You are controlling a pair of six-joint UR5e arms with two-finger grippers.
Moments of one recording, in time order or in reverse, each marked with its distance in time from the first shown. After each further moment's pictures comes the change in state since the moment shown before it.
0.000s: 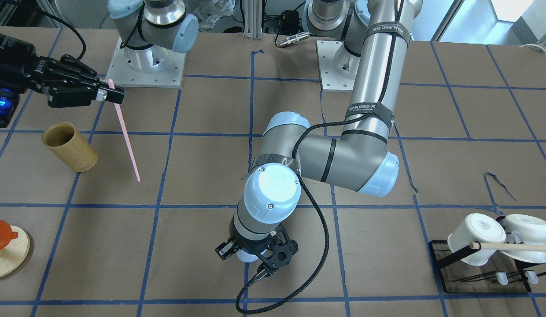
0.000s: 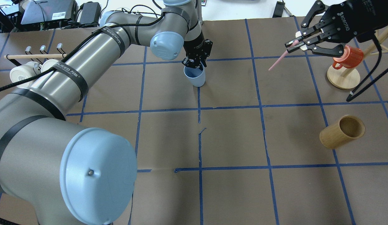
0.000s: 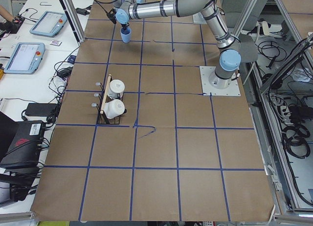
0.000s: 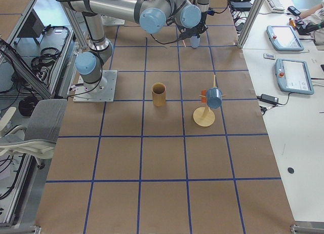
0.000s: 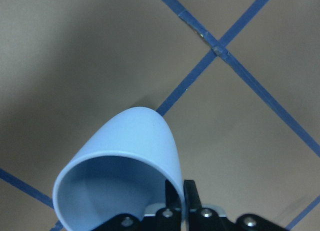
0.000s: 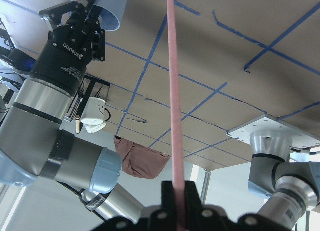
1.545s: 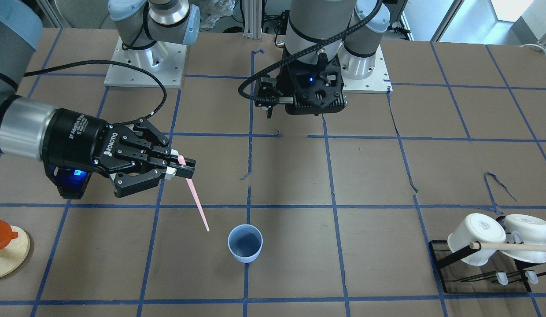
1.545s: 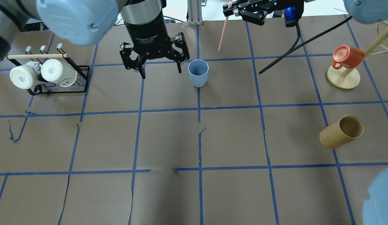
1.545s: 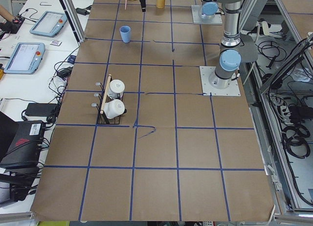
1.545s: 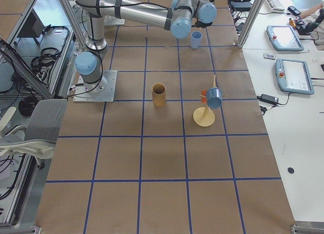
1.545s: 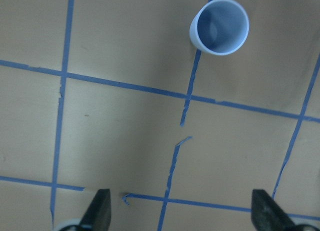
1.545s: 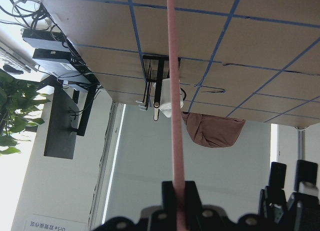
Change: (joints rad) left arm 0.035 0.585 -0.237 -0.505 0.147 0.654; right arm 0.234 0.189 0.003 -0.658 0.320 0.773
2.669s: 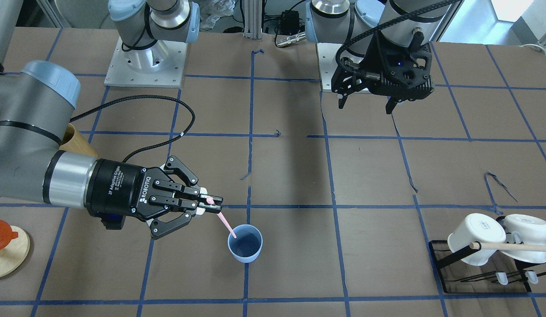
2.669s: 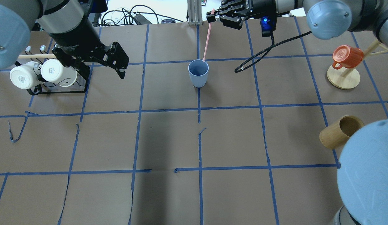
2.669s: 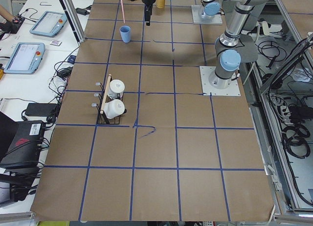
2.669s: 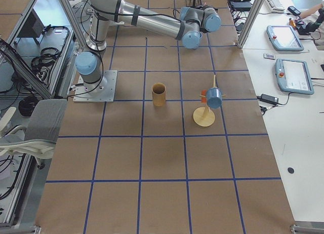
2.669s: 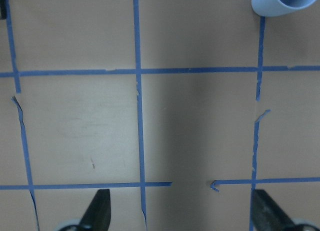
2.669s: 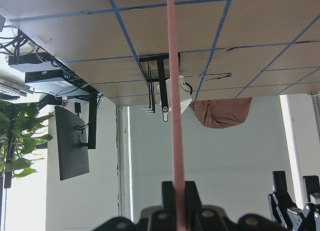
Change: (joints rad) left arm 0.221 0.141 -0.114 0.069 0.034 0.422; right arm 0.044 0.126 -0.002 -0.173 0.051 0.260
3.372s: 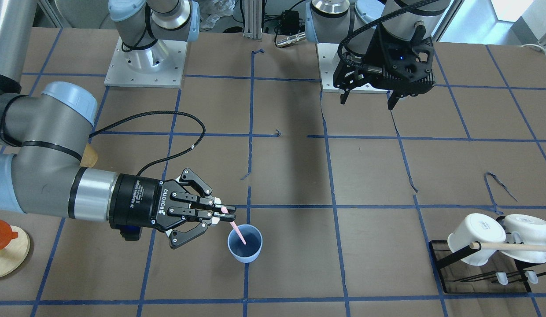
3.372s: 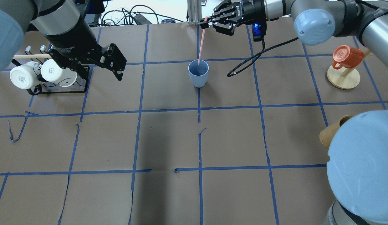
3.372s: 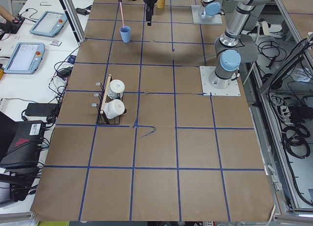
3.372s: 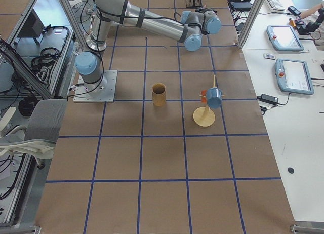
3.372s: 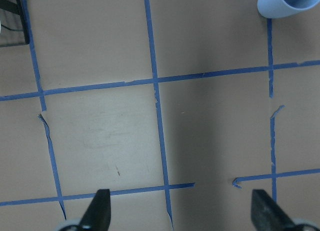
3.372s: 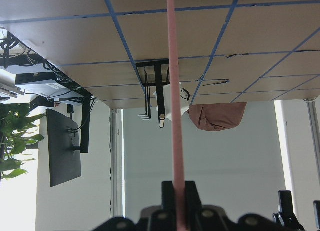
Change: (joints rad) left arm 0.003 0.013 -0.005 -0.012 0.001 0.005; right arm 0.031 0.053 0.001 -0.066 0.002 0.000
